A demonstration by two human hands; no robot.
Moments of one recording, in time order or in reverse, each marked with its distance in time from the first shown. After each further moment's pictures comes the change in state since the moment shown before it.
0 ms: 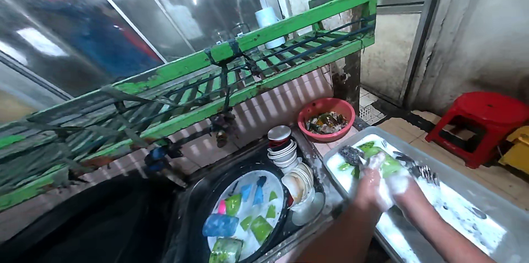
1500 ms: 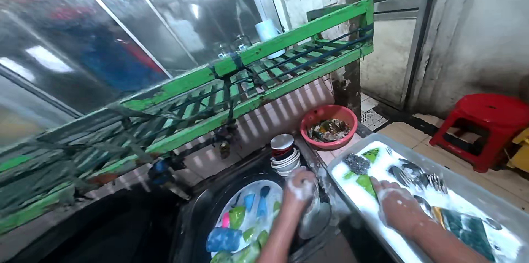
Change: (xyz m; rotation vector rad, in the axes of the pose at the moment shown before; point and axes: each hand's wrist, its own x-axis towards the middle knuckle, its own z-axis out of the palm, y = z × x) left_hand -0.023 0.097 -0.181 1.207 0.230 0.493; right_hand 0.031 0.024 0.031 -0.852 -0.414 -0.096
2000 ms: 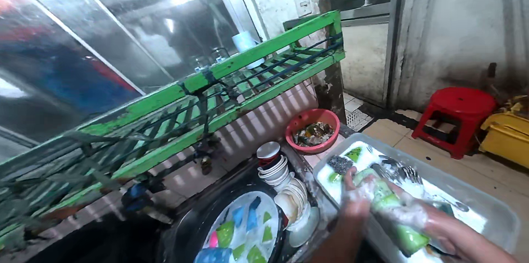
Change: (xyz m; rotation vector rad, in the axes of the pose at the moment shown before) left_hand -0.021 0.117 0.142 -0.804 -0.239 -0.315; right_hand -0.073 0.051 -0.029 1.166 -0.137 -0.026
